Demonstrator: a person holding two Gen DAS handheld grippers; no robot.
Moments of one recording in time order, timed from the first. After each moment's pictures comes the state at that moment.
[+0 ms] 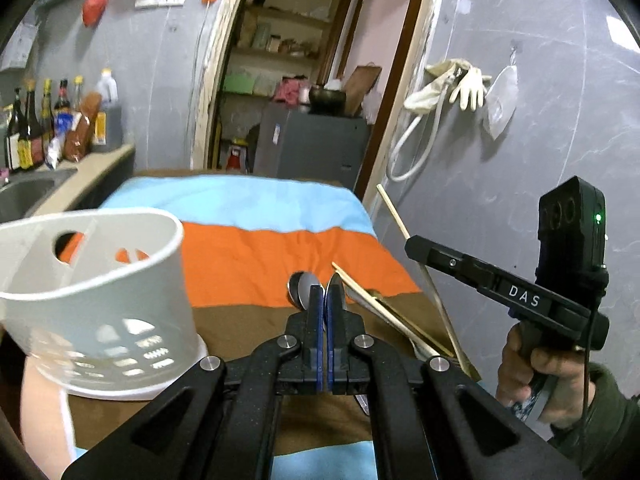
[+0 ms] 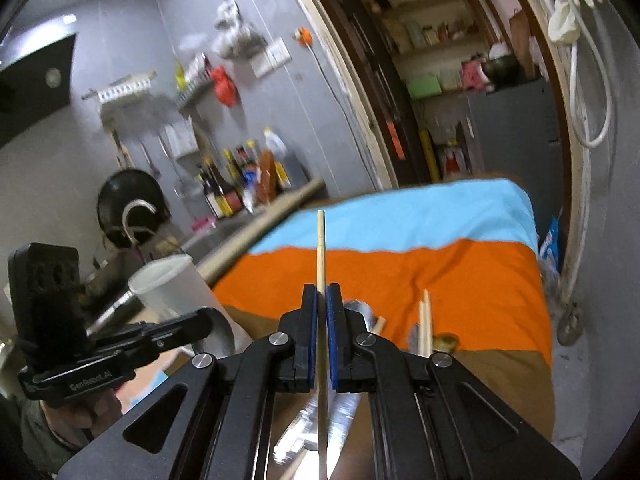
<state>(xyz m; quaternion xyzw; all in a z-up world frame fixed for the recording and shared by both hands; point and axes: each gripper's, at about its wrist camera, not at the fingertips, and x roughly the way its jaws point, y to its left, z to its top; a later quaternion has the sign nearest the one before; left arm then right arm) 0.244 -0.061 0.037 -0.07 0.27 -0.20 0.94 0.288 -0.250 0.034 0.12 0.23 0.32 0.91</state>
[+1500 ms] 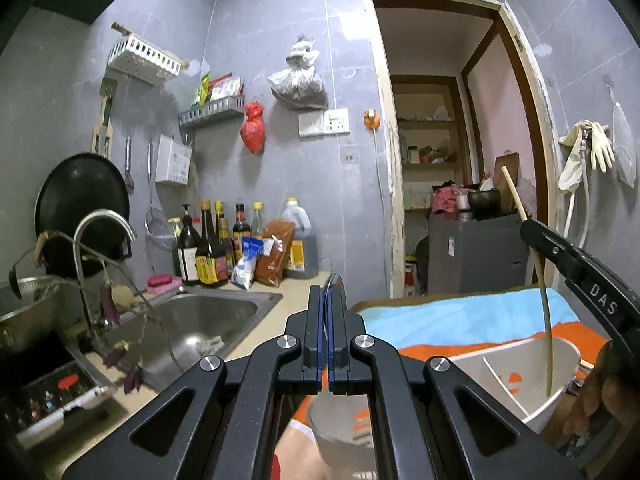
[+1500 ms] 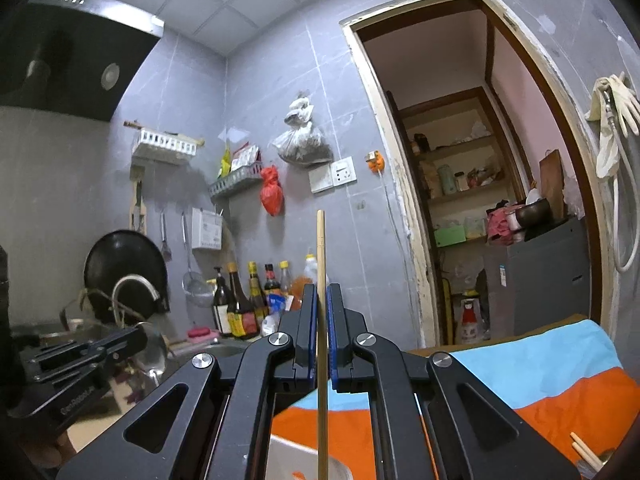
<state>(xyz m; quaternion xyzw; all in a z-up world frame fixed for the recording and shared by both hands) 0.231 0.113 0.046 0.02 0.06 0.09 0.99 0.291 -0.062 0.051 0.08 -0.03 0.29 0.95</state>
